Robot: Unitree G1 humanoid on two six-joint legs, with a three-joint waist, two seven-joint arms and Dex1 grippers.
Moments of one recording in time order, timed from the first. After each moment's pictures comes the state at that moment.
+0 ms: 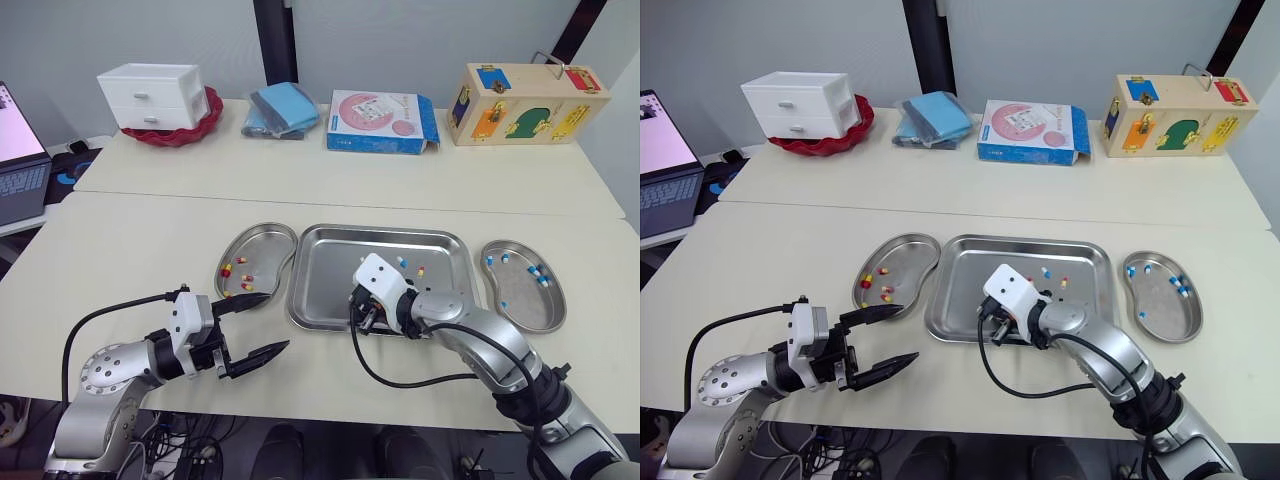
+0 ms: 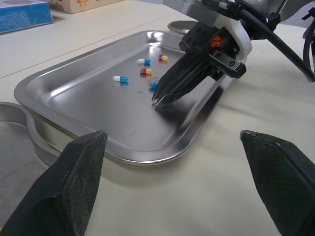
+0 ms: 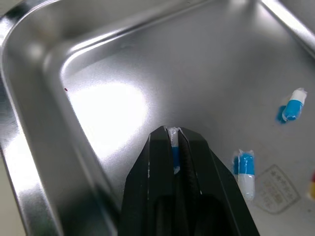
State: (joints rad) left arm 0.12 0.63 0.16 -0.24 -0.50 0.08 -1.13; right arm -0.49 -0.43 0.50 -0.42 0.22 1.04 0.40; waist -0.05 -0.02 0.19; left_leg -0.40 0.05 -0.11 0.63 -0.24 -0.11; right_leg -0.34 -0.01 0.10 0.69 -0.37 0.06
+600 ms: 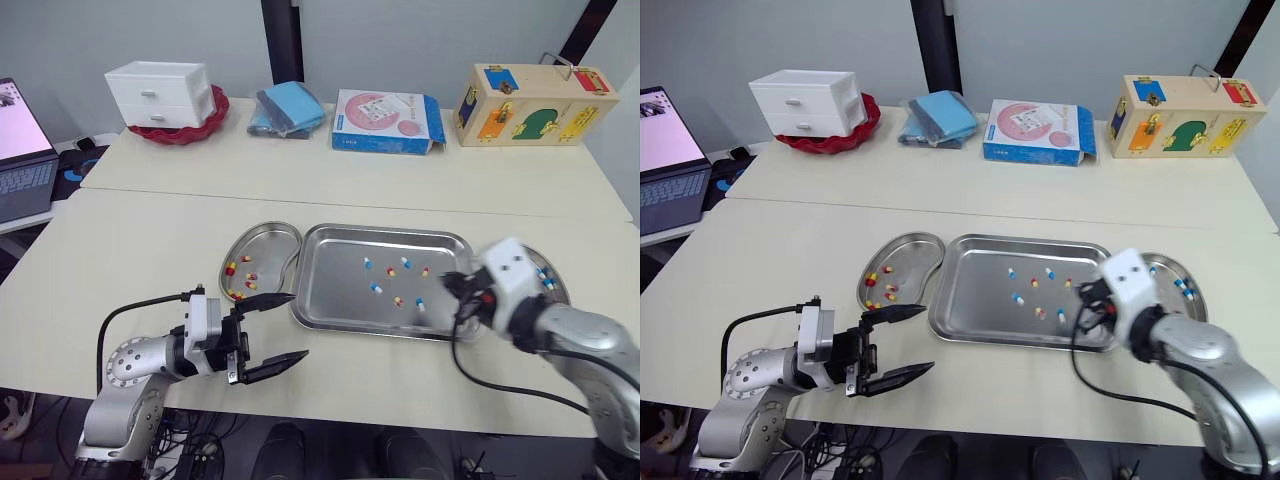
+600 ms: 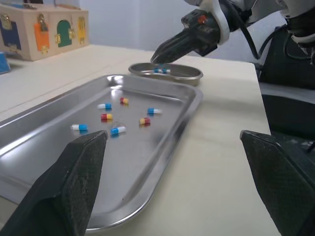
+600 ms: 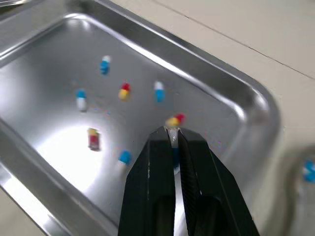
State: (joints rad) left arm 0.06 0.55 0.09 -0.22 -0.56 0.00 -1.26; right arm -0.08 -0.58 -0.29 -0.83 0.38 1.19 0.48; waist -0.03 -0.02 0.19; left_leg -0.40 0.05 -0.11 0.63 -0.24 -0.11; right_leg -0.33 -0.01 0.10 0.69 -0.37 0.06
